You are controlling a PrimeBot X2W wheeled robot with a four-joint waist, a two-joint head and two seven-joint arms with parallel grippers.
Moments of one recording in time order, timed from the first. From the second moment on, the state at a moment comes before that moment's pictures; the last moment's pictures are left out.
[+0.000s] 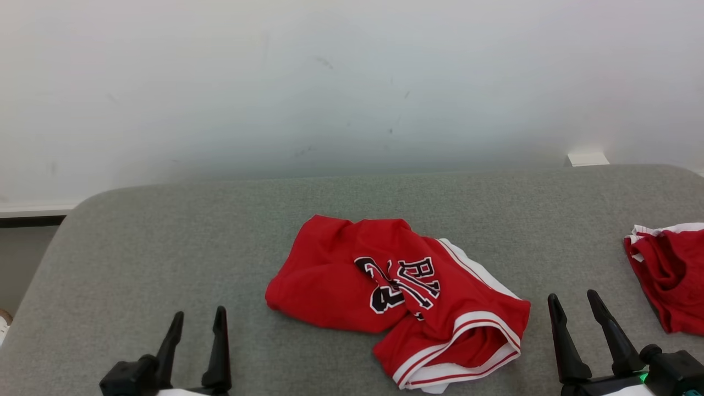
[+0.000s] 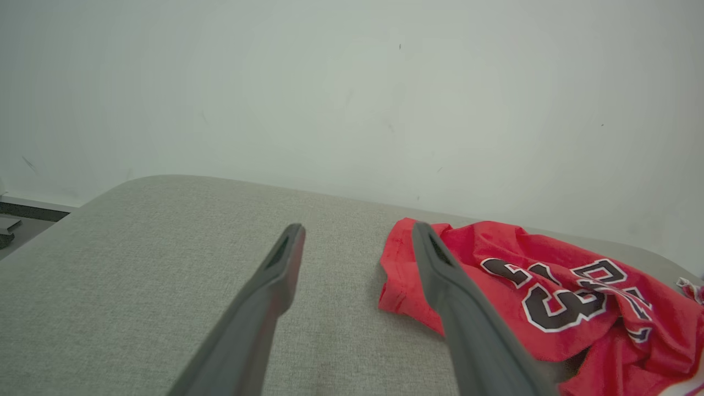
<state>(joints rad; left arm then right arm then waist) -0.01 0.17 -0.18 0.15 -0.38 0.09 -0.26 -0.05 -0.13 0.16 0.20 0.41 0.13 -0.26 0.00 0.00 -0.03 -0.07</state>
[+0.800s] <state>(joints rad) -0.01 0.08 -0.07 0.19 -0.26 -0.02 -0.26 -0.15 -0.16 0.16 0.32 0.43 0.13 -0.22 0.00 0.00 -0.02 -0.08</state>
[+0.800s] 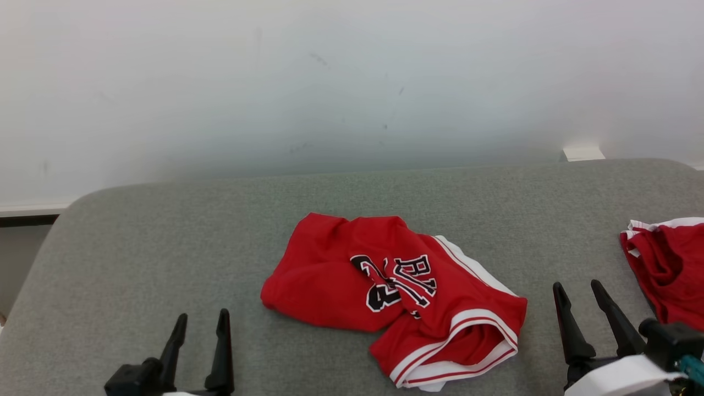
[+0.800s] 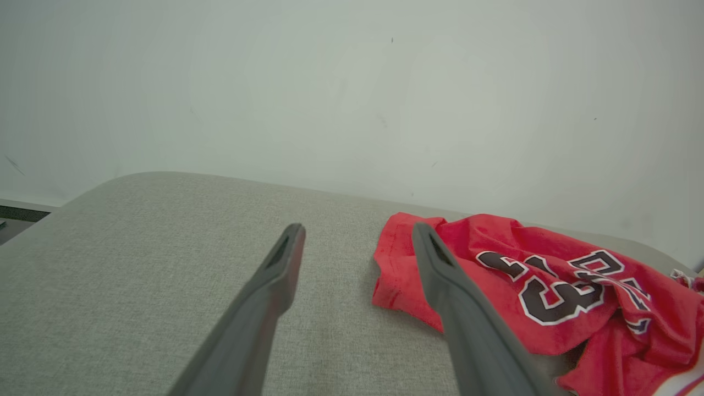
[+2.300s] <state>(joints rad) -0.06 0.05 -0.06 0.25 -0.24 -0.07 -0.26 -0.53 -0.25 0.12 0.68 0.73 0.13 0.19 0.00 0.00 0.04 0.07</state>
